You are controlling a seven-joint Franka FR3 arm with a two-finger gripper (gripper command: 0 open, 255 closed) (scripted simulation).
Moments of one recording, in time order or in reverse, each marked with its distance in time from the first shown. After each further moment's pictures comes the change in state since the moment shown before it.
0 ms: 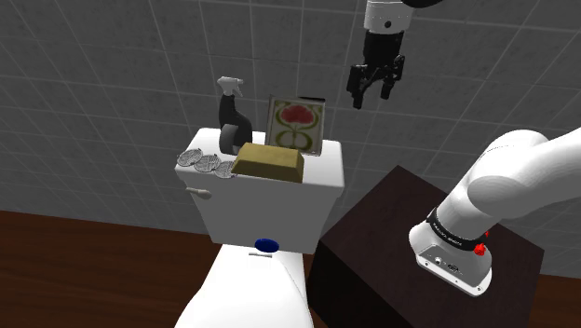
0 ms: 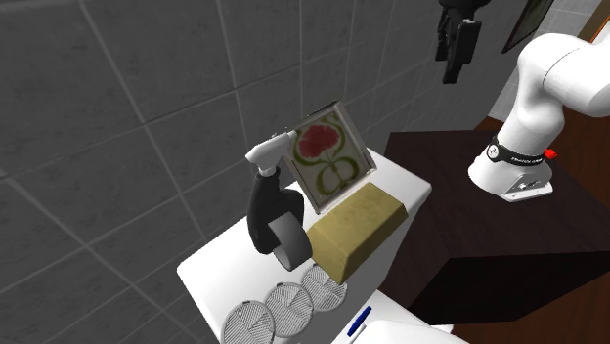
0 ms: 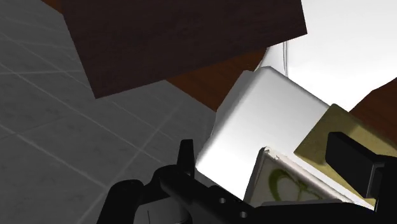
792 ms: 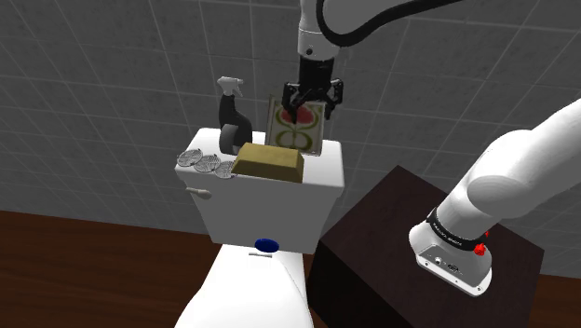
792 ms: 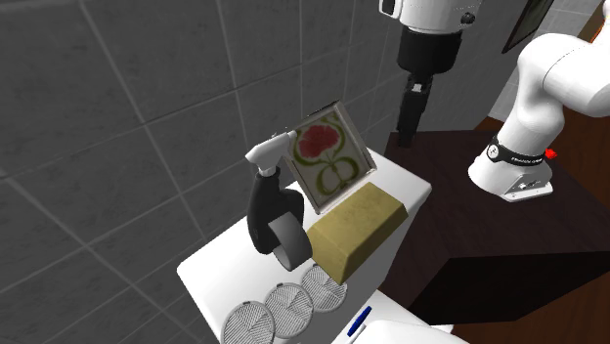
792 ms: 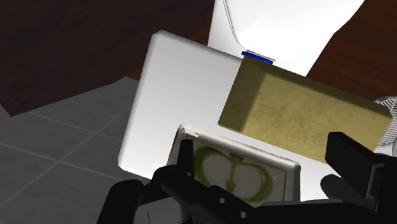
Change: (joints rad) arm -0.005 0.332 0.210 0.130 0.088 0.293 0.396
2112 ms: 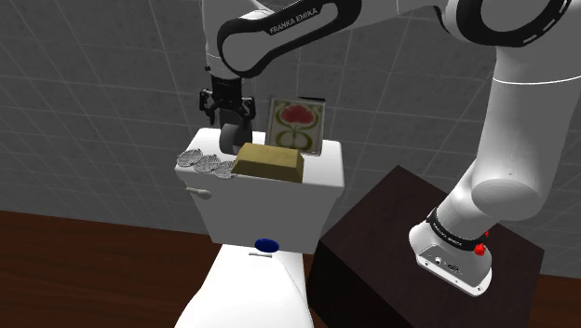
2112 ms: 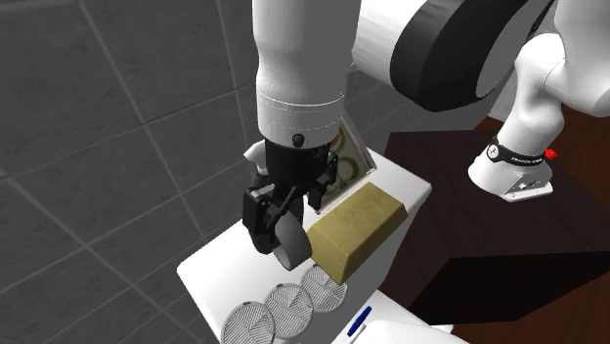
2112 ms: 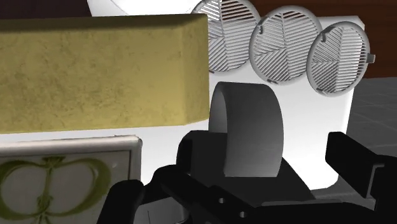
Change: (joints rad) arm 0.097 0.719 0.076 0.618 -0.307 0.193 0.660
